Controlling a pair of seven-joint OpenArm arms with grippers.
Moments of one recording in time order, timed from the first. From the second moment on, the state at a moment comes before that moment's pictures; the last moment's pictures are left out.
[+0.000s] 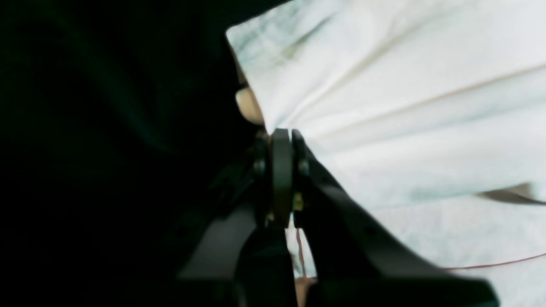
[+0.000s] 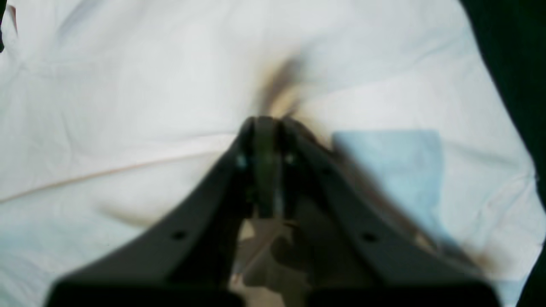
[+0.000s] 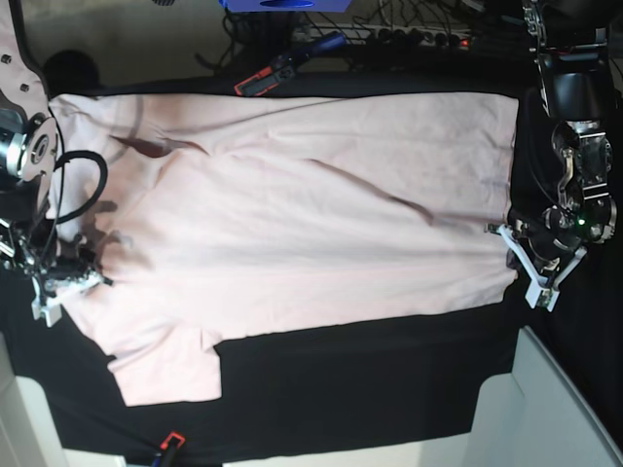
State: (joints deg) left arm -6.9 -24.3 -11.0 67.3 -7.1 -26.7 36.5; right arm 33.0 17.9 19.7 13.5 6.9 21.7 -20.6
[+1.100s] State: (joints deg) left arm -7.0 -24.3 -10.9 67.2 -7.1 -26.7 36.5; right arm 33.7 12.6 19.7 15.1 -5.4 8.3 -16.6
